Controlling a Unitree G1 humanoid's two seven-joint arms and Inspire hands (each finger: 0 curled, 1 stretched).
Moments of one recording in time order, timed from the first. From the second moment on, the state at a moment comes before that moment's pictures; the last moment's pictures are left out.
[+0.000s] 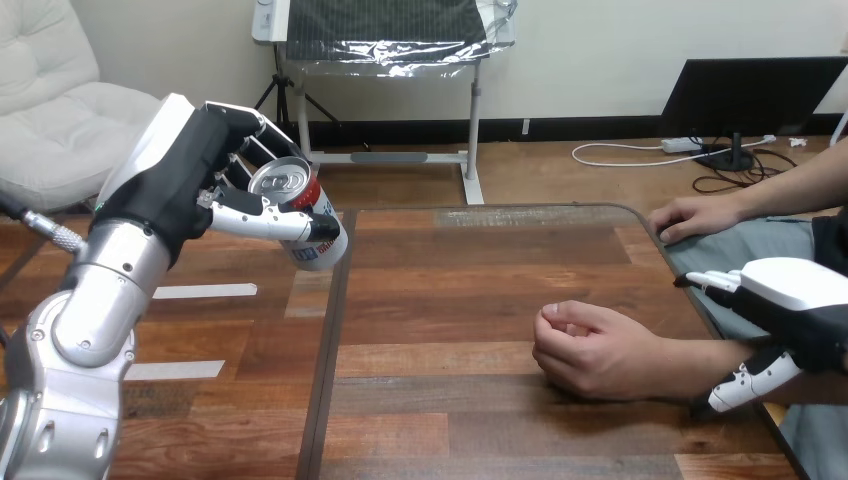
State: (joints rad) left arm -0.28 0.51 -0.02 -0.25 0.32 0.38 -0.26; right arm -0.48 -0.87 0.31 0.91 -0.67 -0.56 0.15
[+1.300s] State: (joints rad) left arm -0.28 0.51 -0.02 -0.25 0.32 0.39 -0.27; right arm -0.49 -0.87 0.40 0.85 -0.78 -0.49 0.12
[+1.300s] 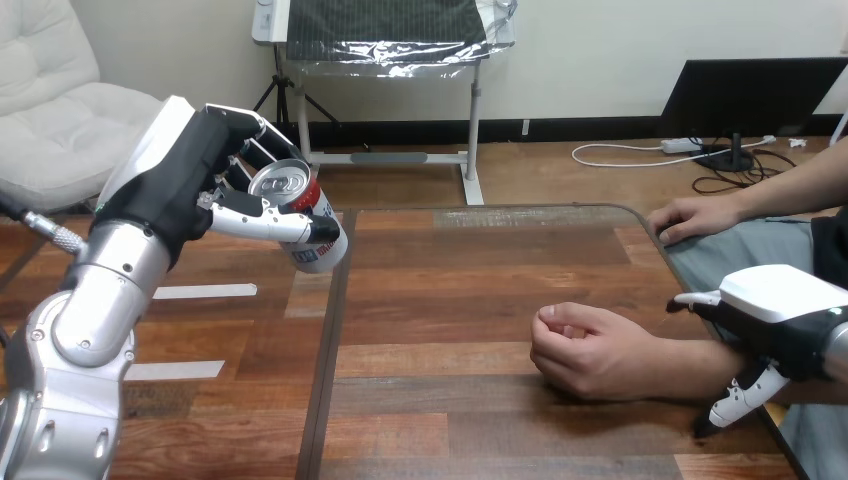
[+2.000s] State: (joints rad) left arm -0.28 0.51 -0.02 -0.25 0.32 0.39 -0.28; right arm -0.49 -0.84 0.43 0.80 -0.82 -0.40 0.13
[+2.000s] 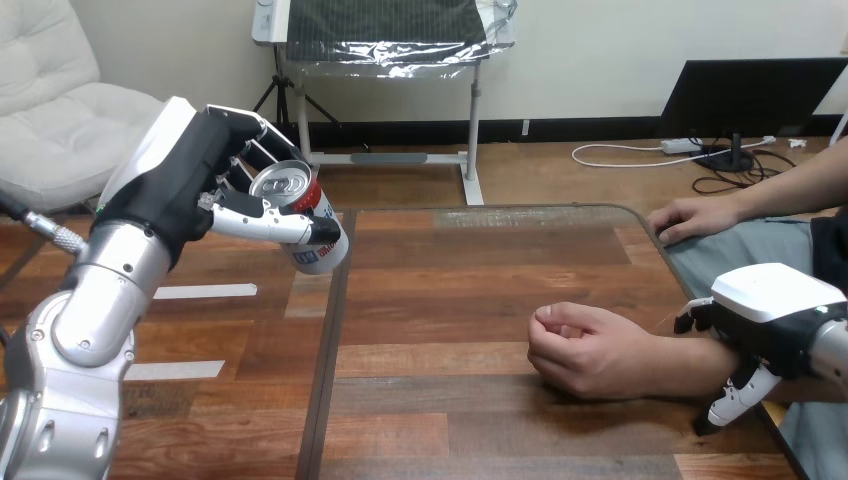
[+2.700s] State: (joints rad) left arm -0.28 0.51 -0.02 -0.25 0.32 0.39 -0.28; right arm -0.49 -0.83 0.44 0.77 -0.84 -0.37 0.14
